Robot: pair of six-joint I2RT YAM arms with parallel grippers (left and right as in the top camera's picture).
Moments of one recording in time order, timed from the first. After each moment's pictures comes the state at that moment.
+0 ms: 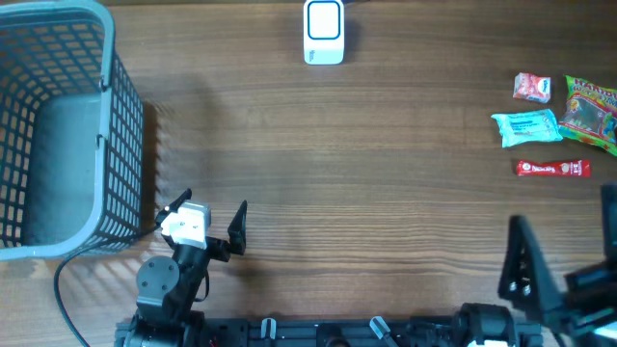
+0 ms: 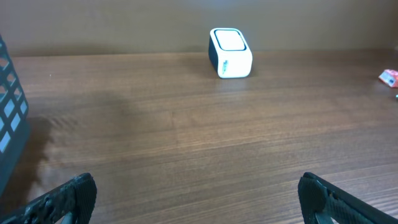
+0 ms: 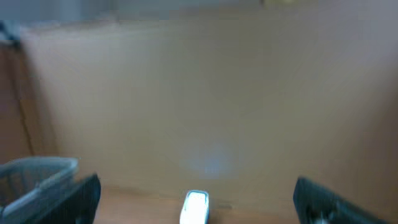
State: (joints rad) left arm -0.17 0.02 0.10 -0.31 0.09 -0.07; right arm -0.08 0.33 1.17 -0.55 -0.35 0.14
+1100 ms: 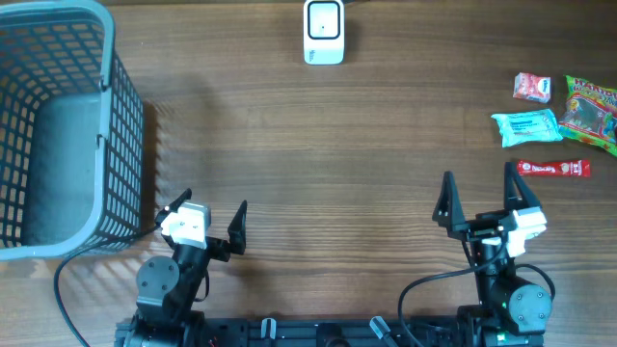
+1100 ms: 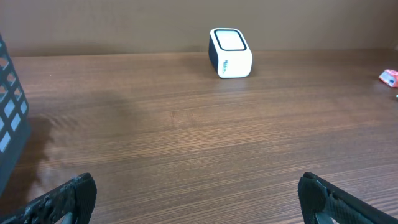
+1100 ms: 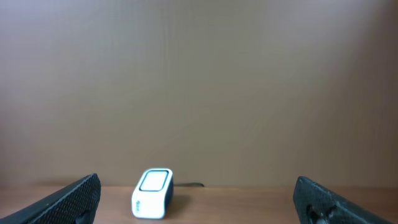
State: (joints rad) left arm -0.17 0.02 0.10 -0.31 0.09 -0.07; right arm 0.06 0.02 0.01 0.33 -0.08 0.11
